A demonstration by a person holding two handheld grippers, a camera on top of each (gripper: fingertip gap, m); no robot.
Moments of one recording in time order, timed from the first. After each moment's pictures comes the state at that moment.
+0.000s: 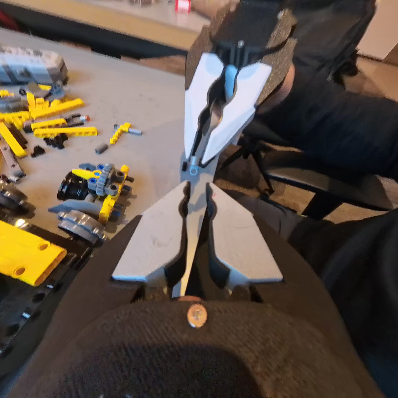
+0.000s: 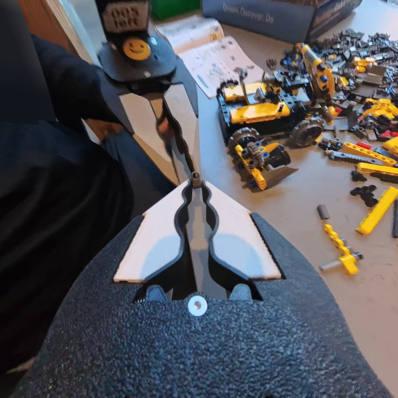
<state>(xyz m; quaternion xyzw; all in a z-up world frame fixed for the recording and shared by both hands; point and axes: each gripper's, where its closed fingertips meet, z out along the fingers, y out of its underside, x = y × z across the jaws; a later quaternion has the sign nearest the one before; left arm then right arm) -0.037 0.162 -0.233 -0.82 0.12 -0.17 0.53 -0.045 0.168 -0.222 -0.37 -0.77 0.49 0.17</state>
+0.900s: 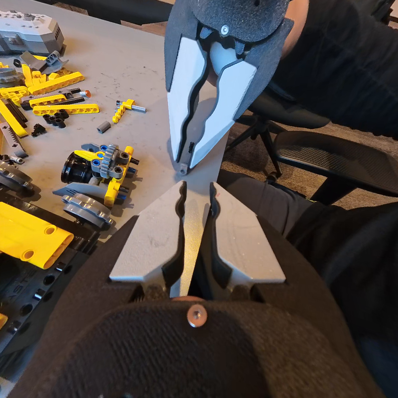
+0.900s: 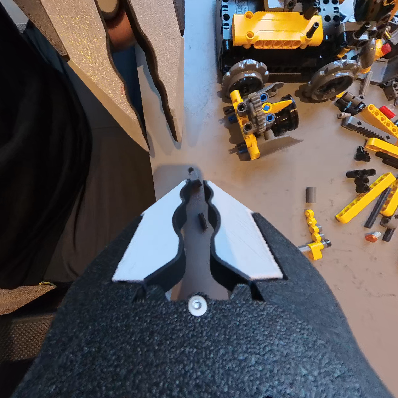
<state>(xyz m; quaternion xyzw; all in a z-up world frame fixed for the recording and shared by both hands) -0.044 0.157 -0.249 -0.85 0.13 -0.15 0.49 -0.052 0.189 -0.270 -0.36 -0.88 0.29 0.14</state>
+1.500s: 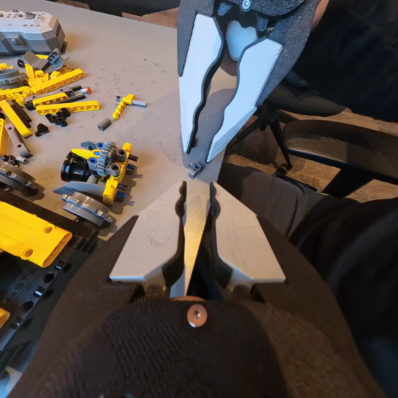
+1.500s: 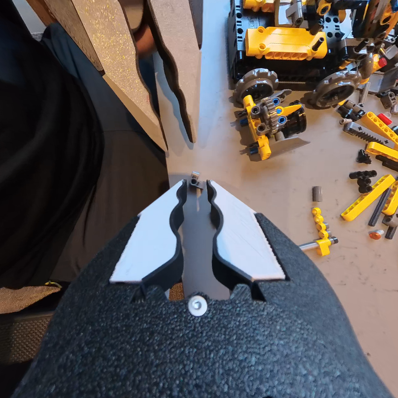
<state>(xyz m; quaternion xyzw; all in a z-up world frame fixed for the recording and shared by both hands) -0.043 0.155 -0.255 -0.86 0.14 -0.12 0.48 -0.040 0.183 -0.263 -0.35 -0.87 0.30 0.15</state>
